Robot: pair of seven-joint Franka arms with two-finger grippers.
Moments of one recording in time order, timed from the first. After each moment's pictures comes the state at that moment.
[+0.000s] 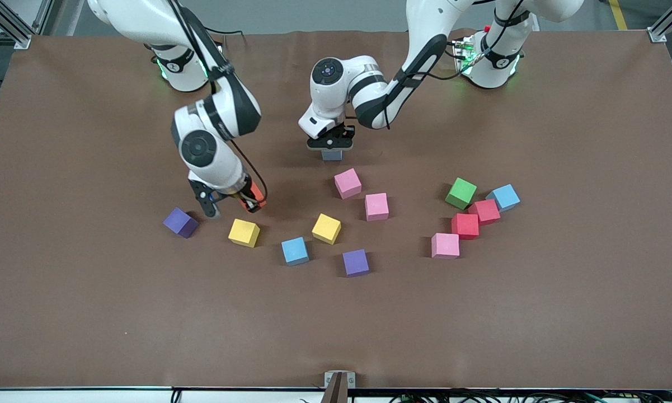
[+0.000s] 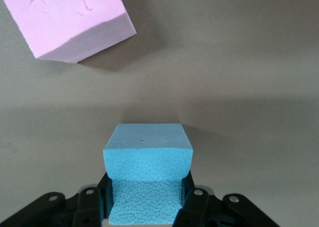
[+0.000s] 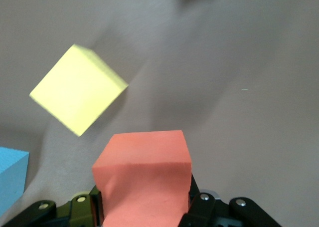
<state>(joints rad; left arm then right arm) -0.72 0.57 -0.36 -1.92 0.23 2.45 -1.18 0.57 0.27 -0.10 -2.09 0.14 2.29 1.45</state>
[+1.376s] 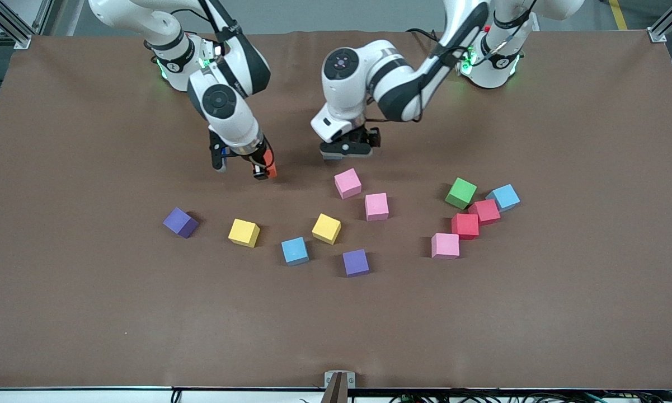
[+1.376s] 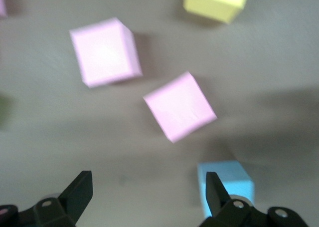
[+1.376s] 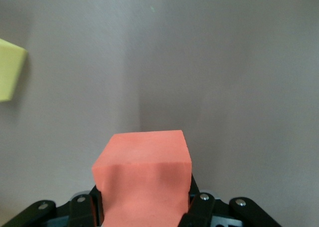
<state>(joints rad) -0.54 0.37 -0.35 -1.87 0.21 2.16 -0.86 0.75 0.20 -0.08 -2.30 0.14 2.46 1.97</state>
